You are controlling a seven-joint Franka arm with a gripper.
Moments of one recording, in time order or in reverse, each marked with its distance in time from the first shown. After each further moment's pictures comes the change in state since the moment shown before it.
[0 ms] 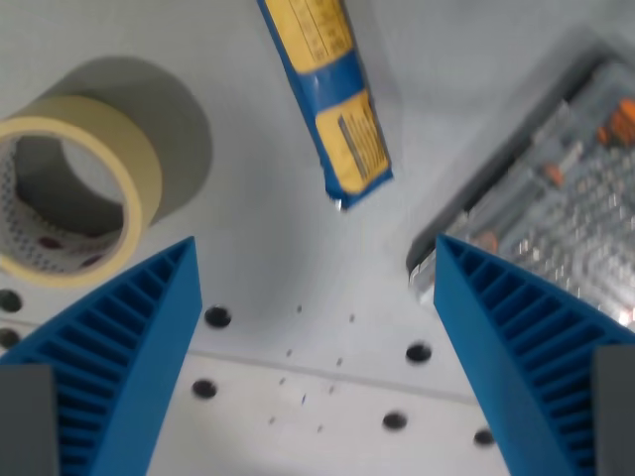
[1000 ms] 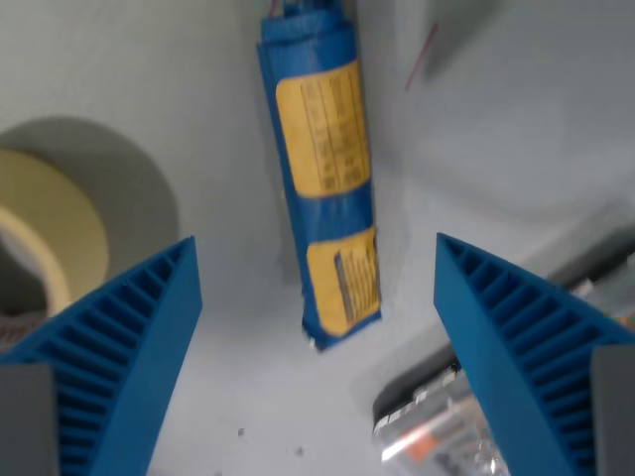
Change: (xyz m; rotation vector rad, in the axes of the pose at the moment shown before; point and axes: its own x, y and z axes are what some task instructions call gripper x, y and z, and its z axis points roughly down) arm 0.038 0.002 0.075 -0.007 0.002 -0.201
